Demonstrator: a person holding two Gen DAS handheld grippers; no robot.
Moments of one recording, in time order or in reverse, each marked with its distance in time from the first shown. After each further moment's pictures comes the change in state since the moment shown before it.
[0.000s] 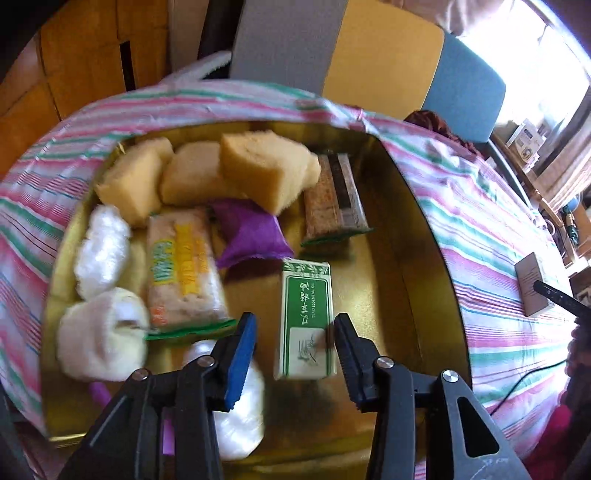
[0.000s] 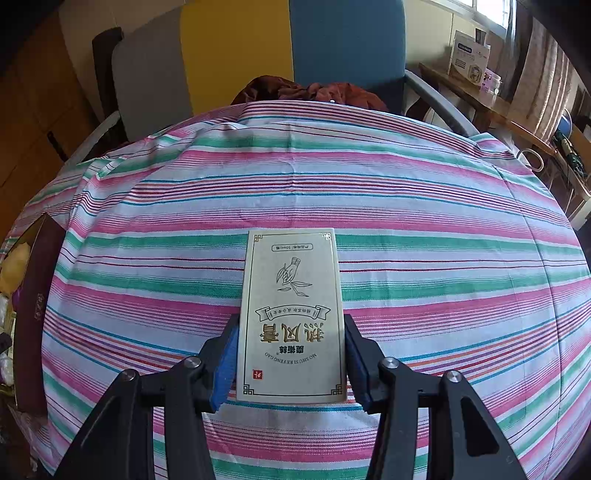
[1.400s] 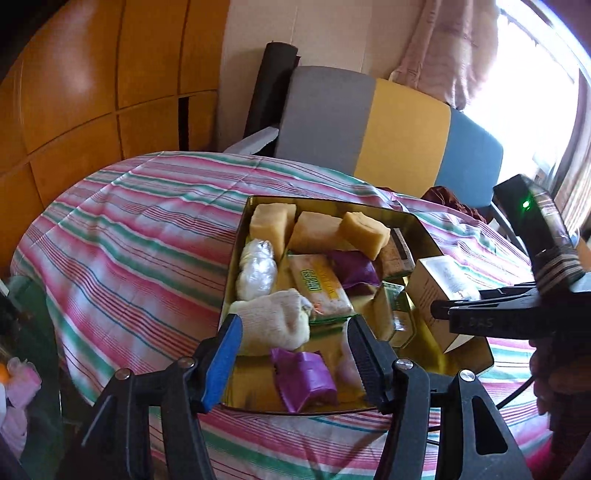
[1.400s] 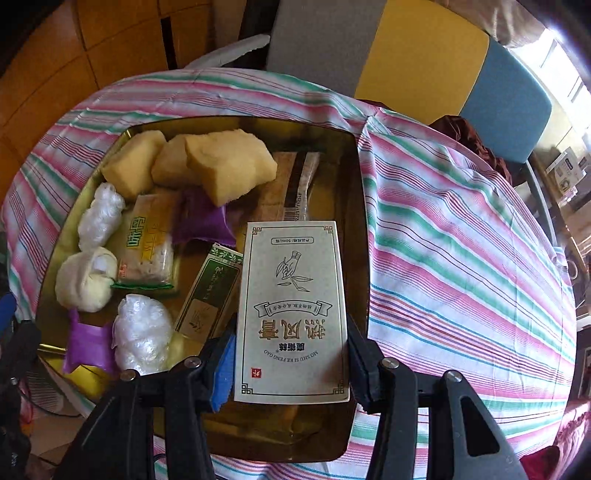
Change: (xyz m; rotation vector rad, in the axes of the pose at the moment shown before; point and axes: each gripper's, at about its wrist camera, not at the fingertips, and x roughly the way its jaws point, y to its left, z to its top) left arm -0.096 0.099 -0.056 -0.053 -0.303 0.042; right arm -0.034 0.360 -0.046 -0.394 0.128 -0.010
